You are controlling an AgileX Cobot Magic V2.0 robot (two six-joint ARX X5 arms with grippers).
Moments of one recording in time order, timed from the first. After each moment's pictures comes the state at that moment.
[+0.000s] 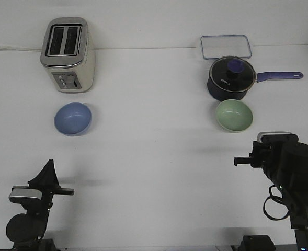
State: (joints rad) left arm 0.02 0.01 0.03 0.22 0.08 0.01; right arm -0.02 0.80 1.03 -0.82 -0.07 0.04
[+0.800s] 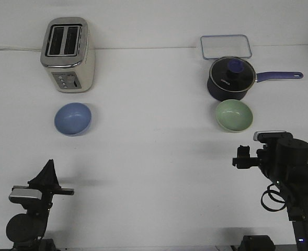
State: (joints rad) left arm 0.02 0.01 0.03 0.22 0.08 0.01; right arm -0.02 0.86 1.03 -0.88 -0.07 0.04
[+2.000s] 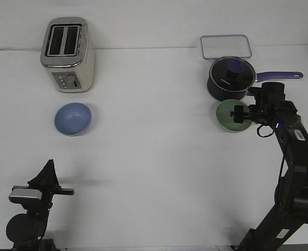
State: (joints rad) left arm 0.02 0.01 0.03 0.22 0.08 0.01; right arm -0.18 1.83 1.44 -0.69 -0.11 -0.01
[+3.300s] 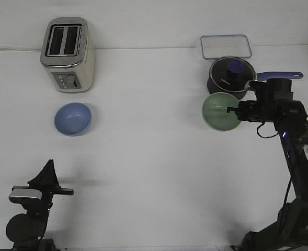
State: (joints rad) left arm 0.02 0.01 0.03 0.22 0.08 0.01; right arm -0.12 1.61 1.47 -0.84 -0.37 0.06
